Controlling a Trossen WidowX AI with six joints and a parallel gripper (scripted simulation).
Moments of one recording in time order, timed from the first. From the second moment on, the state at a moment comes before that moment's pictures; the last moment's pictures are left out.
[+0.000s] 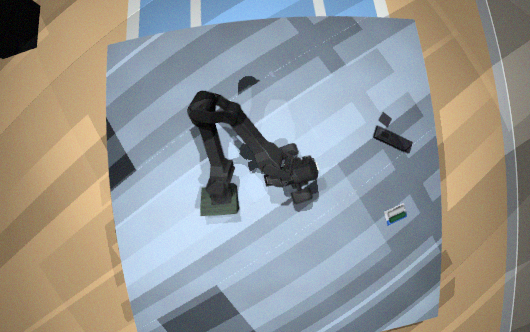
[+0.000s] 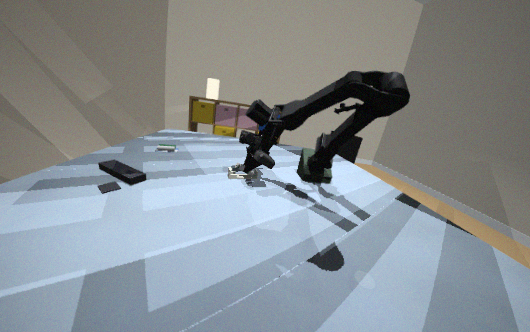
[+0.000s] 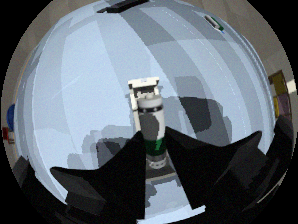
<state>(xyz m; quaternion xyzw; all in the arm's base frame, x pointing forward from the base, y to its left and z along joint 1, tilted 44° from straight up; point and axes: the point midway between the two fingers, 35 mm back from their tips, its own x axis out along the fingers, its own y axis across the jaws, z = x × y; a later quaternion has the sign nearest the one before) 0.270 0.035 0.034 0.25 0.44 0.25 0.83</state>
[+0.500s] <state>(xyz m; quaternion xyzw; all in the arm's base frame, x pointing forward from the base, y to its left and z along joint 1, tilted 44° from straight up) 0.275 0.037 0.033 0.24 0.47 0.26 0.81</state>
